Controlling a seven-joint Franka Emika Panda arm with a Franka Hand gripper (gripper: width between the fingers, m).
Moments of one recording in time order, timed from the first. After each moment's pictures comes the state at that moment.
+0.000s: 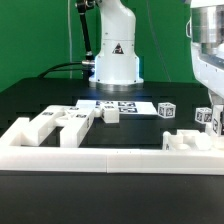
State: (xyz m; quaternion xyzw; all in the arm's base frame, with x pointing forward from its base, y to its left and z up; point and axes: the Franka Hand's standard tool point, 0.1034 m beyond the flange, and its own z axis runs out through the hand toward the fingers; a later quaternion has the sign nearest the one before) arm 0.640 0.121 0.076 -0.70 0.71 0.05 0.05
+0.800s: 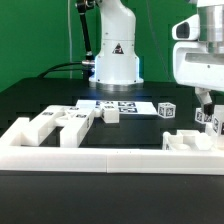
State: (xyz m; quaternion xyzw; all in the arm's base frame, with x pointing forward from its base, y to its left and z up) arm 0.640 0.130 0.078 -0.88 0.46 0.03 0.06
